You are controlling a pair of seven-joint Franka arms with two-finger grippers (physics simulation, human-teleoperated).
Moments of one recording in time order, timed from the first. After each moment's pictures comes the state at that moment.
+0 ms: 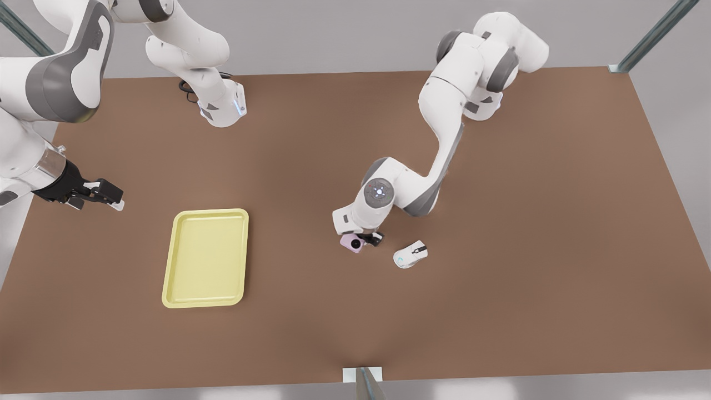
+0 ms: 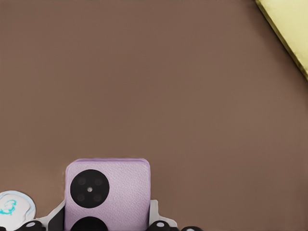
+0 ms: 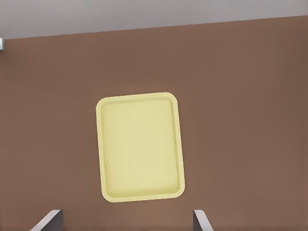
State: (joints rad) left arm -0.78 0.90 0.11 -1.08 -0.23 2.08 -0.08; right arm 0.01 0.18 -0.07 -1.28 0.04 1.51 0.02
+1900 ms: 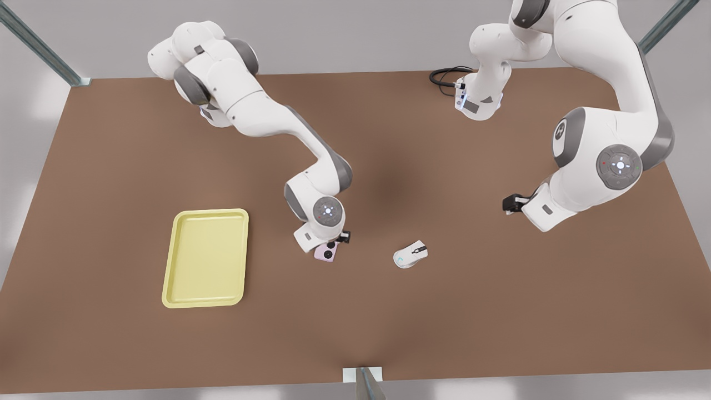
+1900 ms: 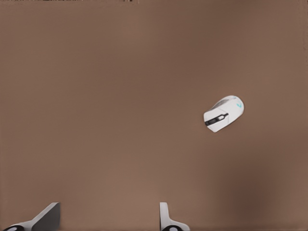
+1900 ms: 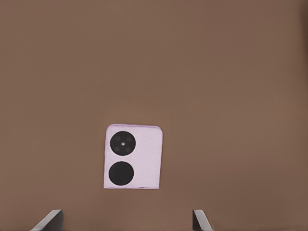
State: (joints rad) left arm -0.09 0.33 -0.10 -1.32 0.04 1.52 -0.04; right arm 0.66 0.84 -0.02 -1.21 0.00 1.91 0.87
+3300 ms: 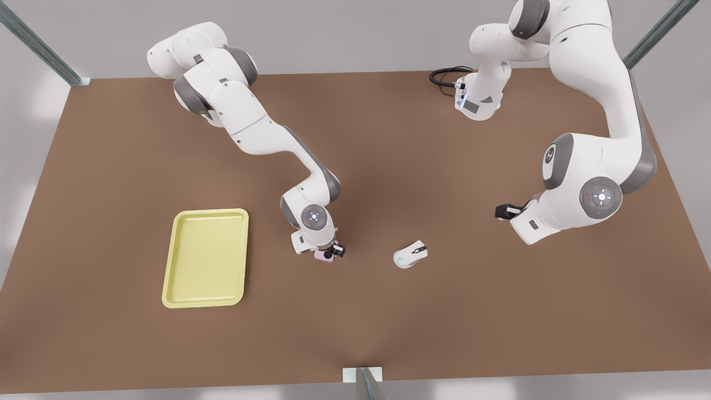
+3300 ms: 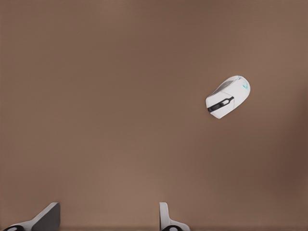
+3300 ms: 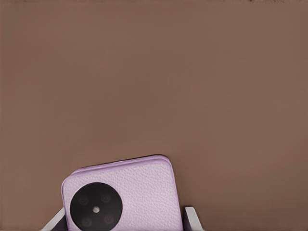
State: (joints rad) left arm -0.10 0.41 -0.09 -1.33 0.03 1.51 0.03; right arm 0.60 0.90 0.03 -1.43 -0.01 2.34 1.08
